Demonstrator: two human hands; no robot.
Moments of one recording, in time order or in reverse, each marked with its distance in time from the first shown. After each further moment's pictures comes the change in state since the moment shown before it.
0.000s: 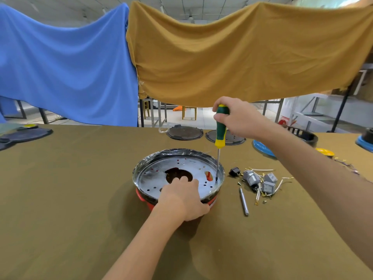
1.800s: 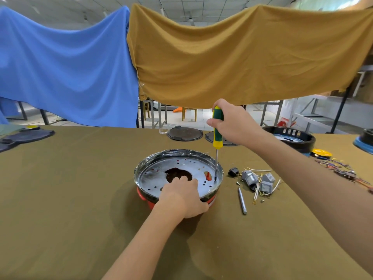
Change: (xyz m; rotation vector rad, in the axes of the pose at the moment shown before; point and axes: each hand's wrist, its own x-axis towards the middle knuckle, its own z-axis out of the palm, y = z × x) left_hand -0.001 0.001 -0.002 -0.012 -0.015 -0.004; right_hand -0.003 -0.001 0.018 -0.038 0.094 -0.033
